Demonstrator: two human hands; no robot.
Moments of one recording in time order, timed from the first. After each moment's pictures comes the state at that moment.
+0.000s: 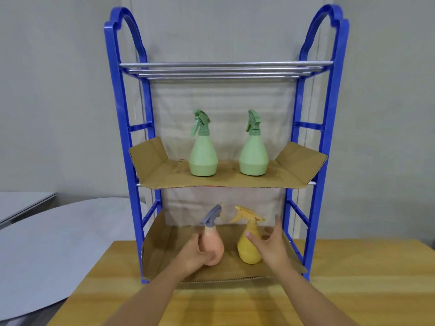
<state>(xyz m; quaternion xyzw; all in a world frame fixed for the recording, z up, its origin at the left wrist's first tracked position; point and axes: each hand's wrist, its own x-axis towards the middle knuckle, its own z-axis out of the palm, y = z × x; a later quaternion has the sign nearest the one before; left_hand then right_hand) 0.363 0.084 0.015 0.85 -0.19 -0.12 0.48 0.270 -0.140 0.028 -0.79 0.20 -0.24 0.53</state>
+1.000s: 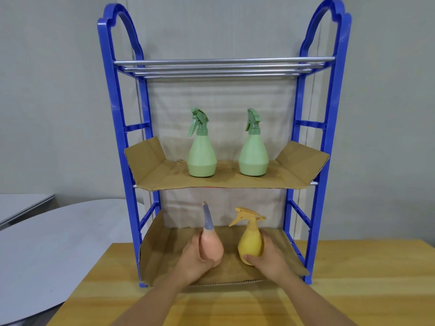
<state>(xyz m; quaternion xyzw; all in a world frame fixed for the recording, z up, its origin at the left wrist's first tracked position) 0.371 0.079 -0.005 0.88 -0.17 -0.07 0.43 0.278 -0.154 0.000 -0.89 0.15 -0.13 0.41</state>
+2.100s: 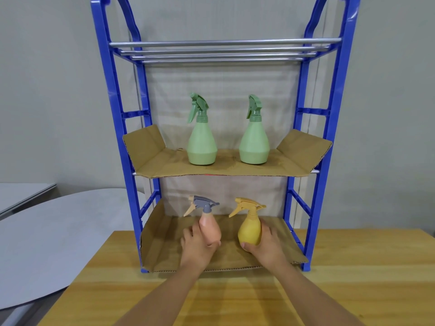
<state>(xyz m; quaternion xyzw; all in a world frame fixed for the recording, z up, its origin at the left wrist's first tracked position) 0.356 0.054 -0.016 0.91 -0.08 0.04 0.39 0.281 -0.146 -0.008 -0.89 0.18 -0.17 0.39</state>
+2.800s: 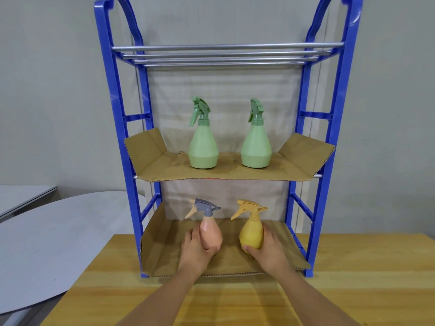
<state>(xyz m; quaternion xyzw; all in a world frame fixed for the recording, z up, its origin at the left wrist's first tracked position) 0.369 0.064 -0.022 0.90 -0.12 0.03 0.42 0.285 -0.150 -0.010 -0.89 0.19 -0.17 0.37</state>
